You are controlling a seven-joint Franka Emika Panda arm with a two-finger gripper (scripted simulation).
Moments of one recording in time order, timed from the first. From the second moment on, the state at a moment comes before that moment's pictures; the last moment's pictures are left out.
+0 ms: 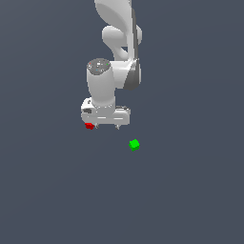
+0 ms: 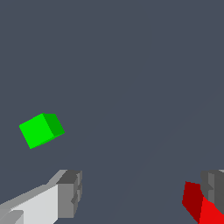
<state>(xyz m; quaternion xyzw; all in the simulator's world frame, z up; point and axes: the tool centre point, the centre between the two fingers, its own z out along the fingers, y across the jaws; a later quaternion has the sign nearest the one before) -0.039 -0.068 0.142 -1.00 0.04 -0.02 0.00</state>
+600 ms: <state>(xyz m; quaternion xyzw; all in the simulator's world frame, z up) -0.127 -0.171 0.083 -0.99 0.12 0.00 0.00</state>
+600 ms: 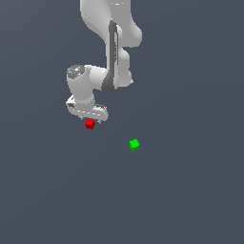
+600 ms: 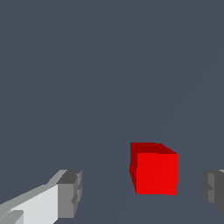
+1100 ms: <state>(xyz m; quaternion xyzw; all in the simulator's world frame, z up) -0.146 -0.189 0.070 -0.99 0.14 0.00 0.00</state>
